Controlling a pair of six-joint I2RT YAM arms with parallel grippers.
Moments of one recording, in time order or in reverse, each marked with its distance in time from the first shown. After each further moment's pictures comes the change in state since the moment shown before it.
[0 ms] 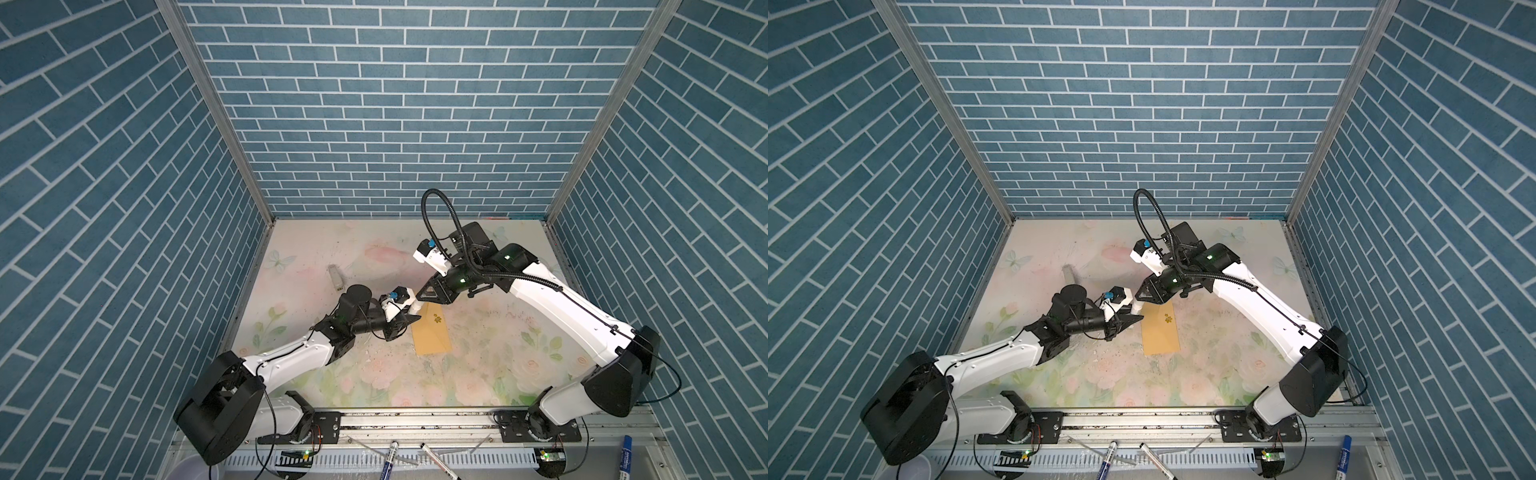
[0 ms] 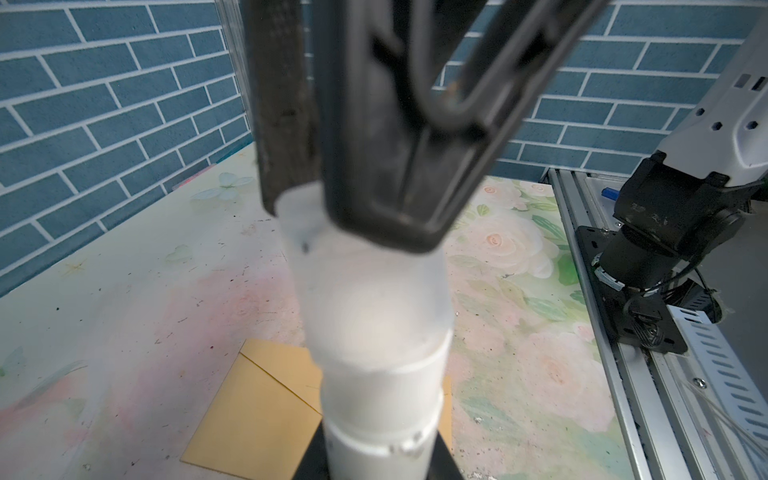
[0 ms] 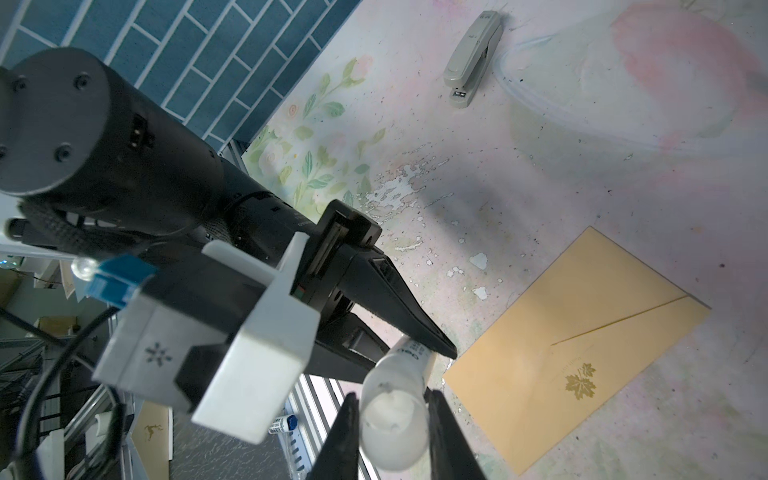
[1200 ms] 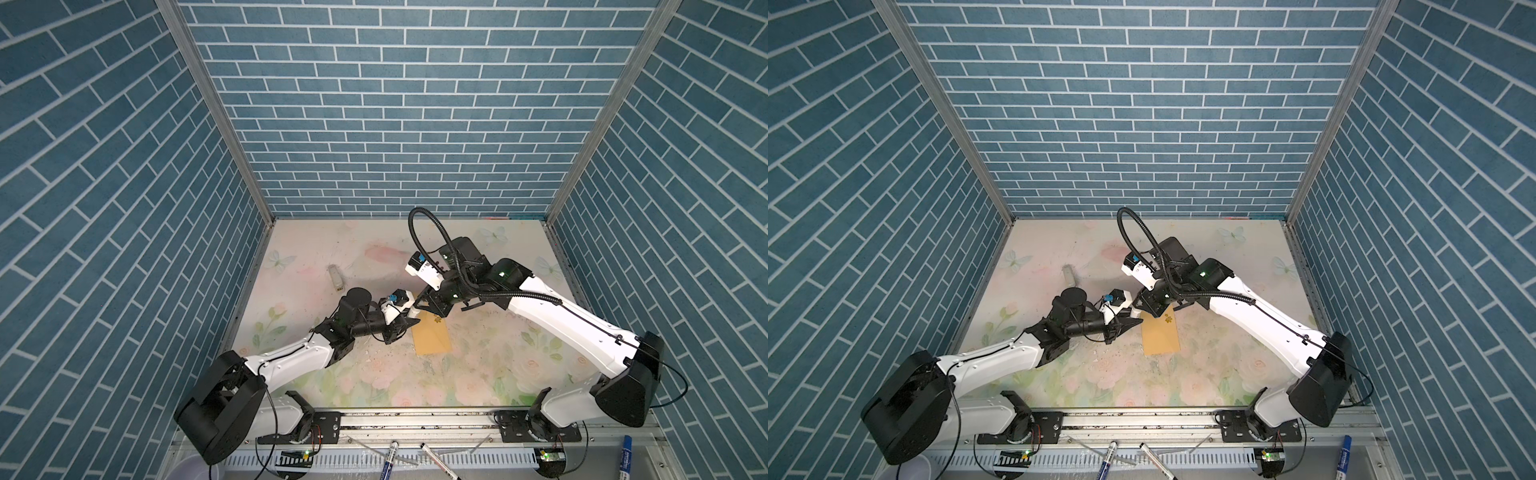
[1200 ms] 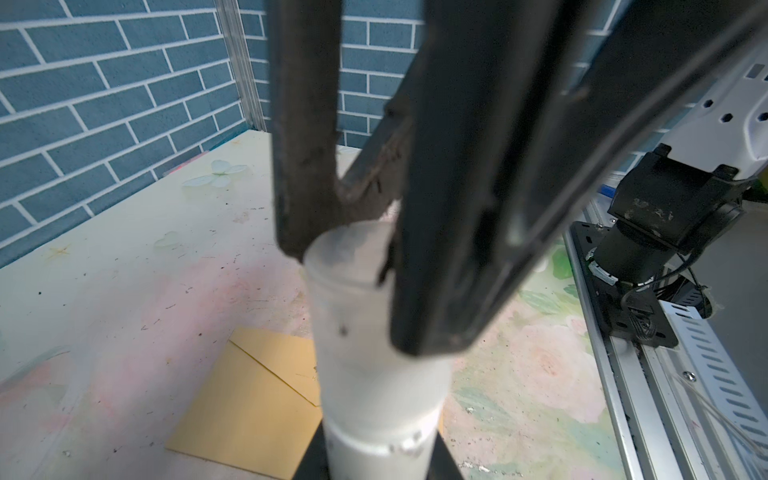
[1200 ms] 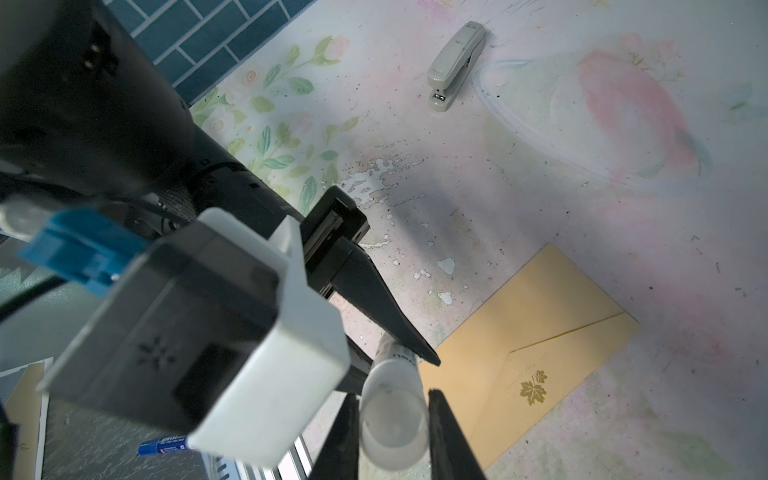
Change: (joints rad) left arm 0.000 0.001 -0.036 0.026 -0.003 -0.023; right arm 0.119 -0.053 -0.107 0.095 0.204 -0.058
